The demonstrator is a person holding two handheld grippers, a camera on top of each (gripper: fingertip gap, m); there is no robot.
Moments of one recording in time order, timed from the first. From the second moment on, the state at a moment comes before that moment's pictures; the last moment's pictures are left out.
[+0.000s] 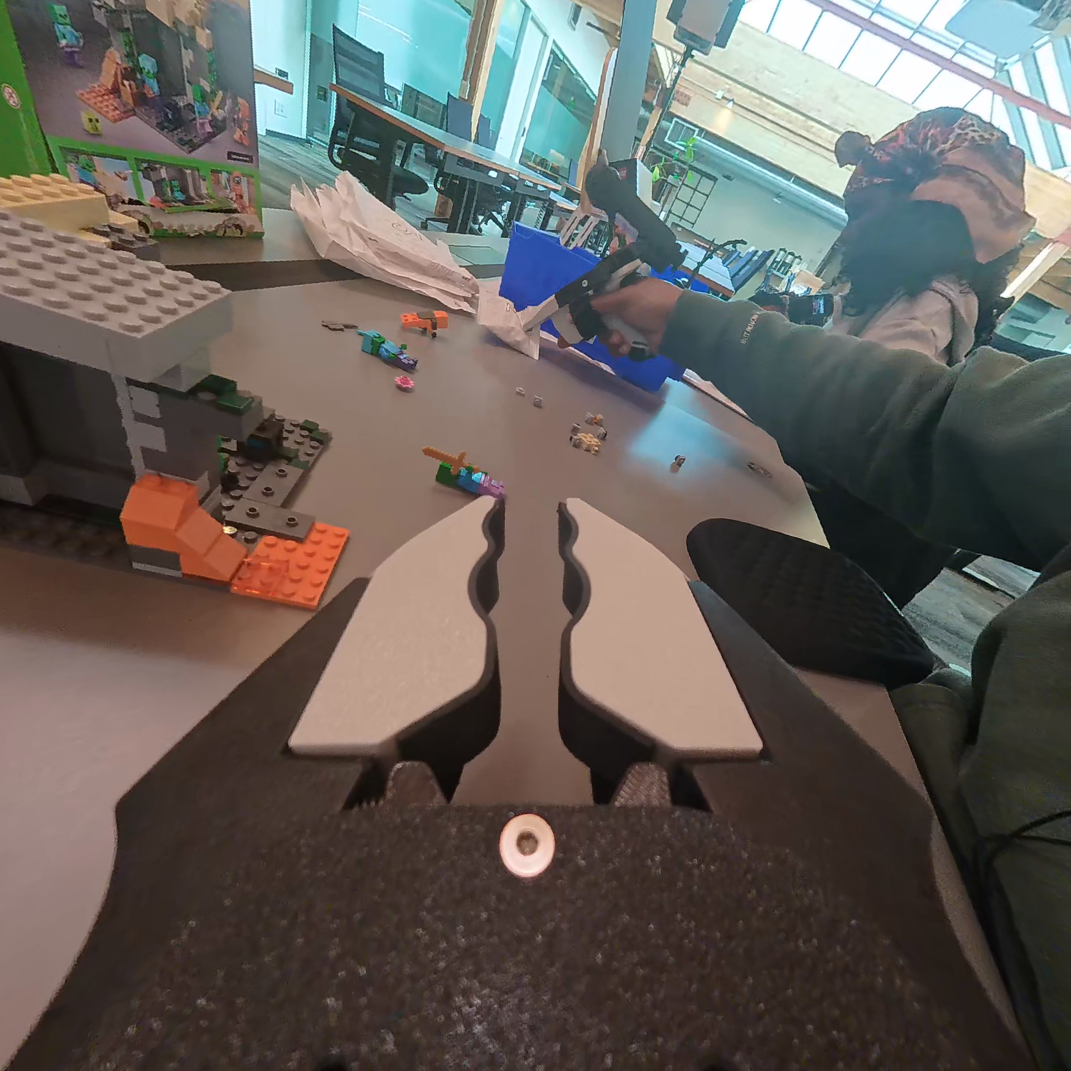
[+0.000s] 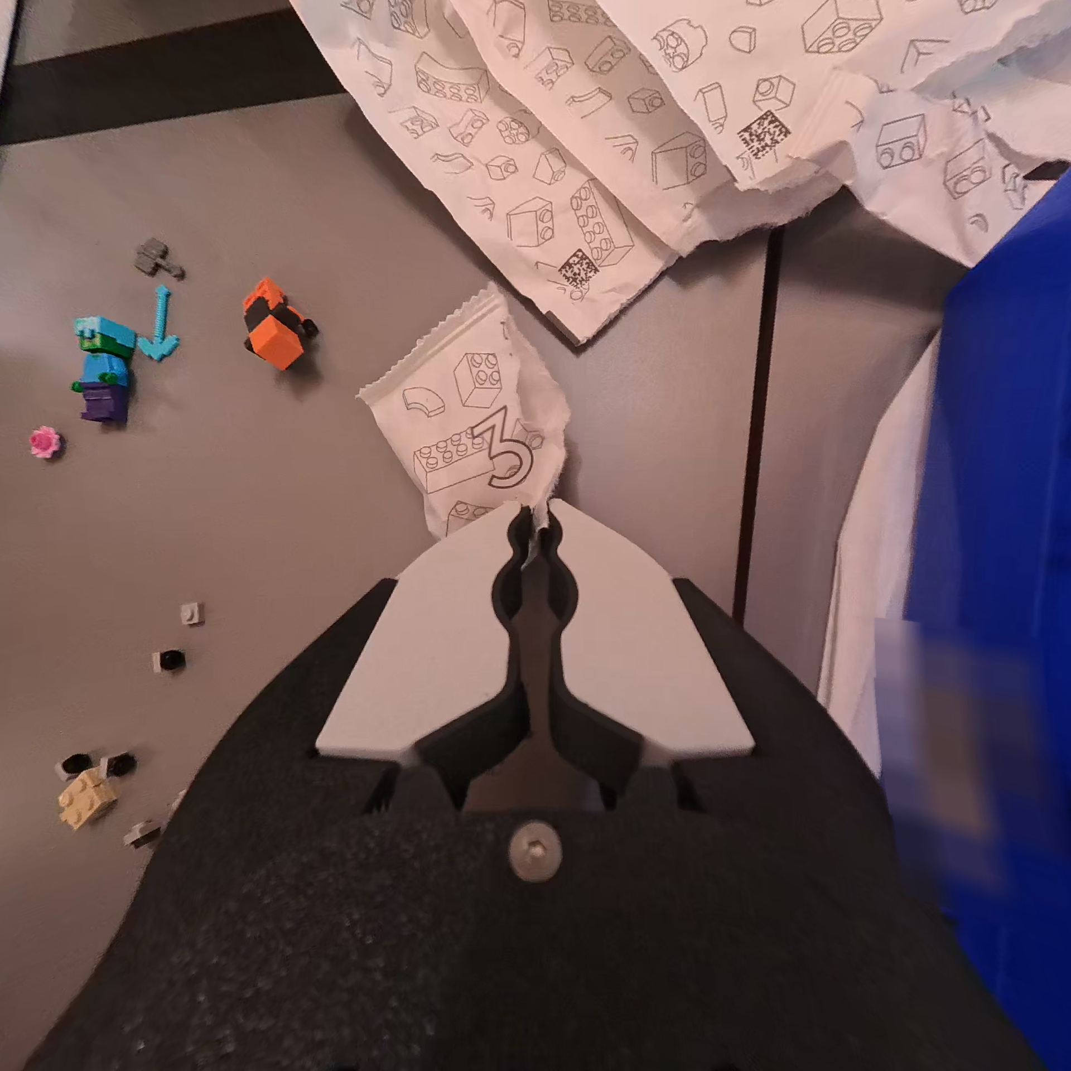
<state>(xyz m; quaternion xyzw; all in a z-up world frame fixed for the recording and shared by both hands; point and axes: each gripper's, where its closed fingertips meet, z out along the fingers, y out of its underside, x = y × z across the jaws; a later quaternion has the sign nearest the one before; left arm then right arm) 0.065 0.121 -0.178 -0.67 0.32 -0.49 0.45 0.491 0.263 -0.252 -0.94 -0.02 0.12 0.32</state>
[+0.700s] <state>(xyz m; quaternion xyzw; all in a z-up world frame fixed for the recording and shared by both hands) 0.067 0.119 -0.180 -0.67 0.33 -0.49 0.45 0.505 0.252 -0.235 -0.94 -0.01 0.09 0.34</state>
